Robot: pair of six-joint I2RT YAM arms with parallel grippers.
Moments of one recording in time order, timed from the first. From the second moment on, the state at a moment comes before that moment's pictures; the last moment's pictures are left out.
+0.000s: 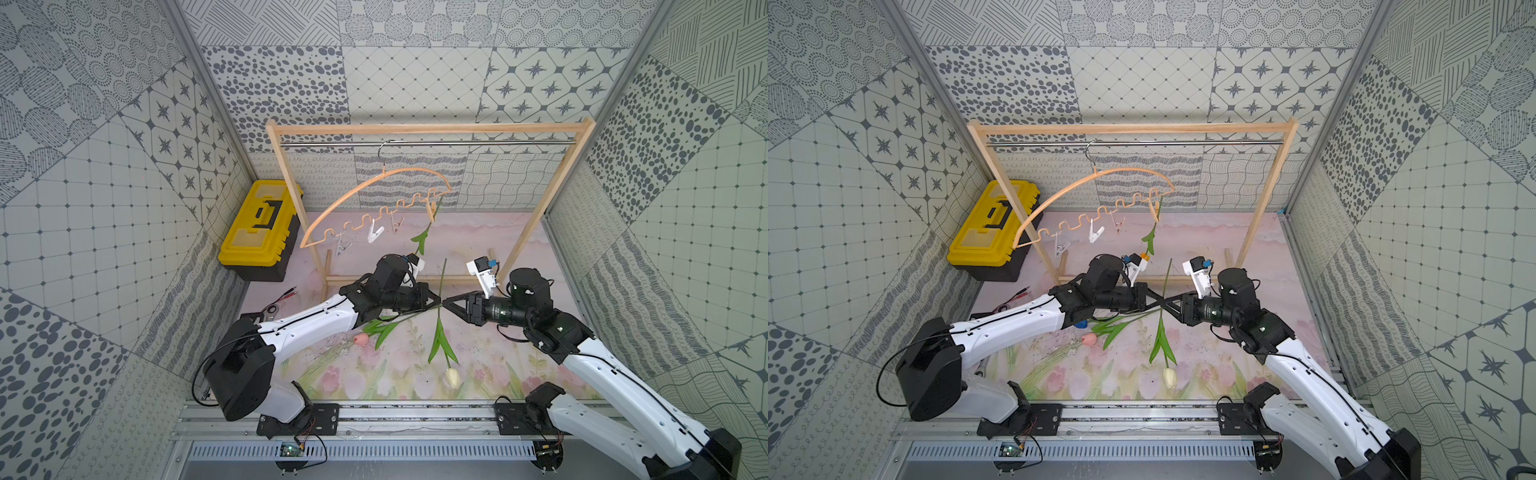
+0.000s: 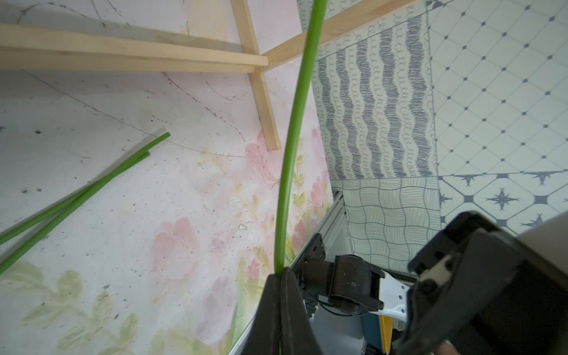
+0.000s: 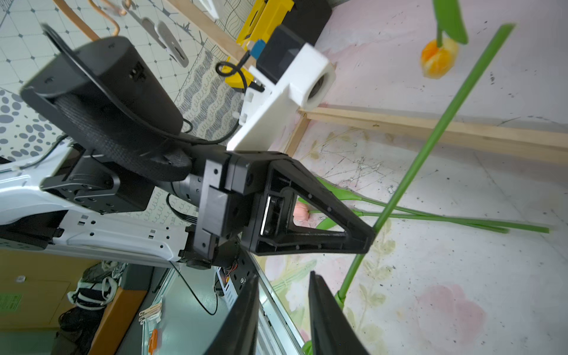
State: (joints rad) left arm -0.76 1.47 1.00 -0.07 0.43 -0.89; right arm 0.56 0.88 0.75 -0.32 -0.59 0.55
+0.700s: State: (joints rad) left arm -0.76 1.40 0.98 0.03 0.50 -0.96; right arm 0.57 0.94 0.72 -0.31 -0.53 0.54
